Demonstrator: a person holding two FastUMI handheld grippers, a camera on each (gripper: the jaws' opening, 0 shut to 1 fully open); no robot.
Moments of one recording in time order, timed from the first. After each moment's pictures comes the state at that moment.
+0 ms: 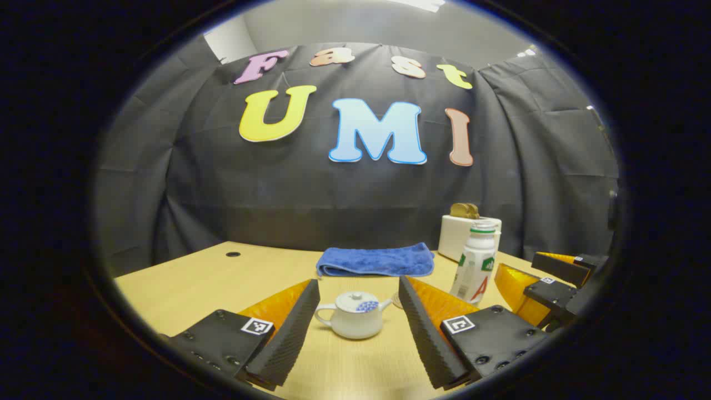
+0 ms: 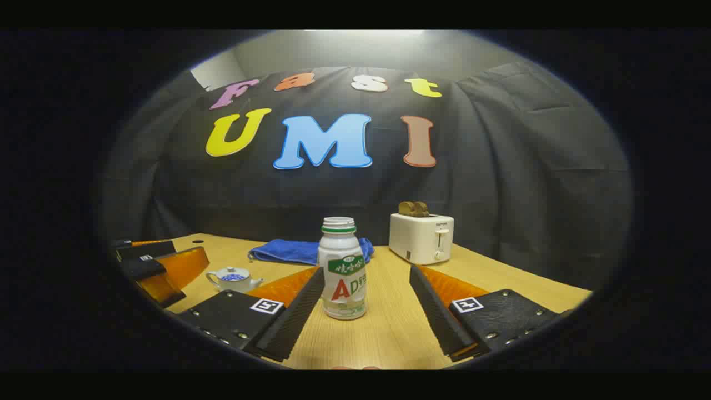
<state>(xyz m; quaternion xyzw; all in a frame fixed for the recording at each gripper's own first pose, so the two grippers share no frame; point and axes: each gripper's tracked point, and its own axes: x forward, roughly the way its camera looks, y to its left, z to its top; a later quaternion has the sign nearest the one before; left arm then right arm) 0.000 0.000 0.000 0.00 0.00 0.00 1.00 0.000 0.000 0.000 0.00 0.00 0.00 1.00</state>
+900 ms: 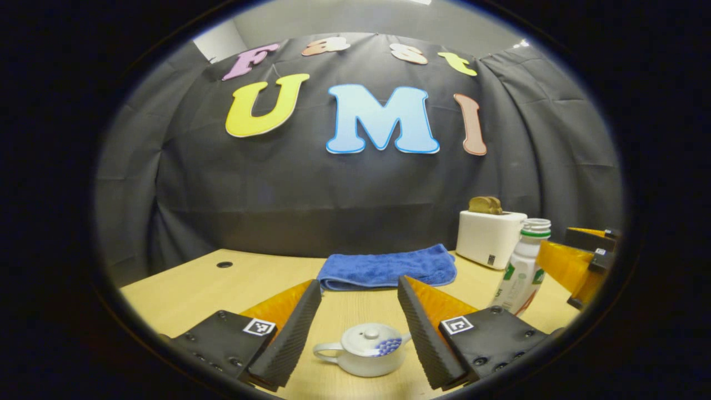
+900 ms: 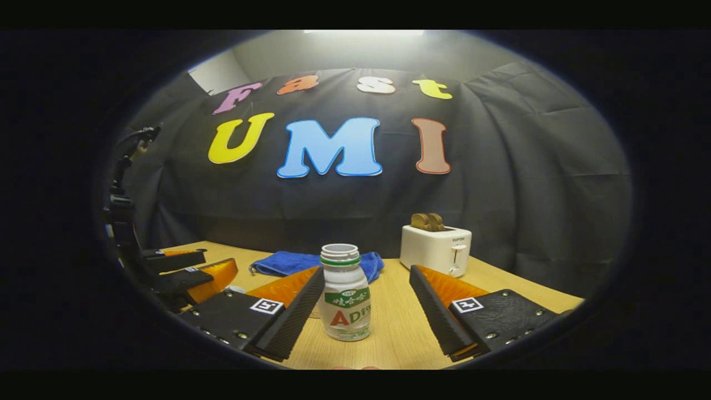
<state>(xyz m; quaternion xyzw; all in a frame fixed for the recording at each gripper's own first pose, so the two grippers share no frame) 0.093 0.006 -0.024 0.03 0.03 0.00 1.00 0.047 0.004 0.018 0.01 -0.01 0.03 1.00</state>
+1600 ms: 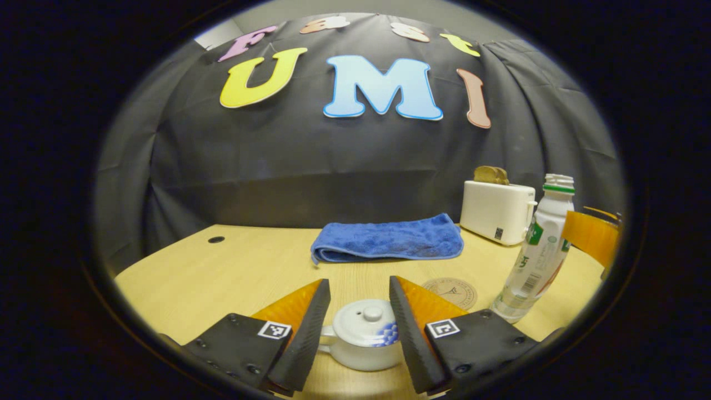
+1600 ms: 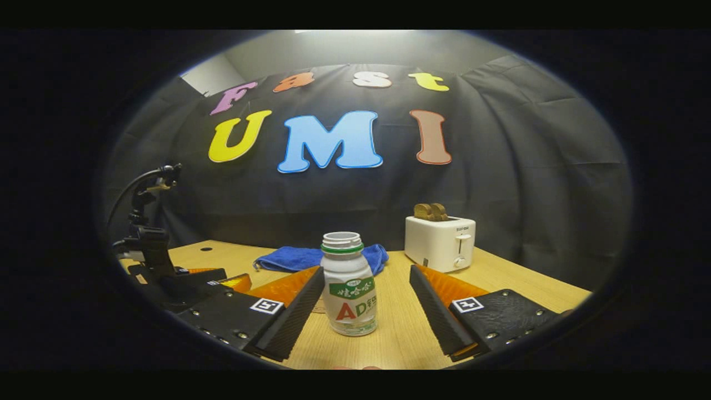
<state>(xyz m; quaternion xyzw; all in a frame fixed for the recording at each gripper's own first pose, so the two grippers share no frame) 0.107 0.007 -0.074 0.03 0.10 0.01 0.99 0.047 0.002 0.002 0.02 0.00 0.04 1.00</state>
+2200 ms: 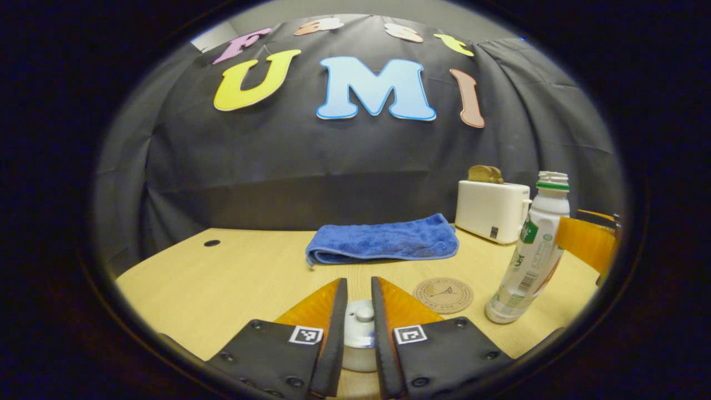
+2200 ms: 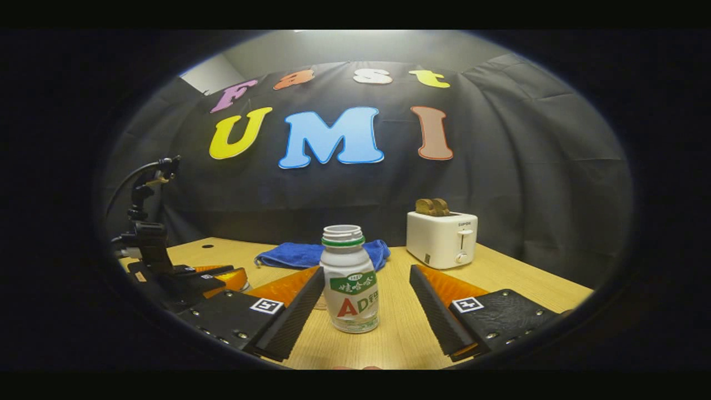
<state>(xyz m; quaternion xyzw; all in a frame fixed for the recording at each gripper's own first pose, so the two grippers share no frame) 0.108 0.000 -0.066 0.02 0.08 -0.01 1.00 0.048 0.006 -0.007 0.02 0.02 0.05 1.00</state>
